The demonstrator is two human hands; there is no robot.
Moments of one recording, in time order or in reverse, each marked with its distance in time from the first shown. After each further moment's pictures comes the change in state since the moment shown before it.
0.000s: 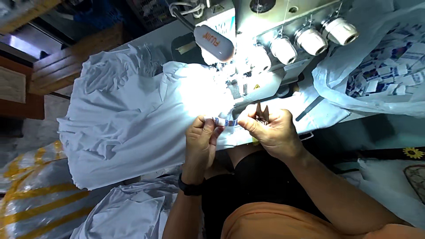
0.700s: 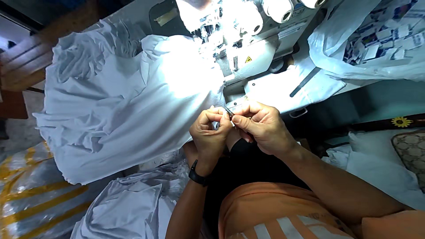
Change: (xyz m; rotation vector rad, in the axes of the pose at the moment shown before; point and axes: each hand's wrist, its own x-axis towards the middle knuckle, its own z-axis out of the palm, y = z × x) left_hand -0.019 -0.046 0.008 0.499 0.020 0.447; right_hand -0.044 0.011 0.003 0.228 0.005 0.318
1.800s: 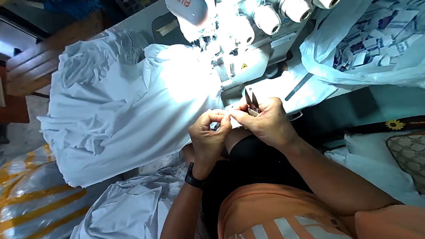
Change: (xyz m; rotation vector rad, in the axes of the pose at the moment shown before) left_hand 0.006 0.015 -0.002 0.148 -0.078 0.036; right_hand 0.013 -0.021 -0.005 -0.475 0.071 -0.266
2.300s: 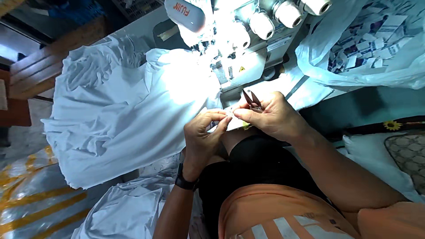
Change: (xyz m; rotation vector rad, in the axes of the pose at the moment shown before) left_hand 0.015 0.007 -0.023 0.126 -0.233 0.197; right_hand 0.008 -0.008 -0.023 0.012 -0.190 0.008
